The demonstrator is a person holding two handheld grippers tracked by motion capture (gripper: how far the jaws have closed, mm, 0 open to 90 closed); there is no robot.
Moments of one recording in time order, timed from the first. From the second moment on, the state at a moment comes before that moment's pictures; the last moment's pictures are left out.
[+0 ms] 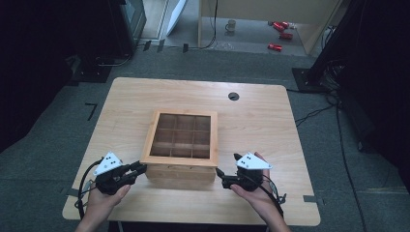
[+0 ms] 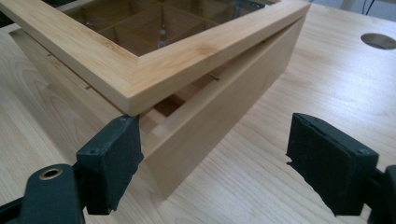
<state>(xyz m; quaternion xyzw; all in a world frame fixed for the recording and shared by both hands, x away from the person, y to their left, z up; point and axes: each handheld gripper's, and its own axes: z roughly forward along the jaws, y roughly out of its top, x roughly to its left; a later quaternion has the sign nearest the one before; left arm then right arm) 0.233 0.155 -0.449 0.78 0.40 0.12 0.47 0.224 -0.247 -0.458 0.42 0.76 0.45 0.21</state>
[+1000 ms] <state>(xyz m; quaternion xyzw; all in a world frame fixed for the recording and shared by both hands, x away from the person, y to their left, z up) 0.250 0.216 -0.478 0.75 0.48 0.11 0.44 0.235 -0.208 -0.449 0.33 0.77 0.44 0.33</state>
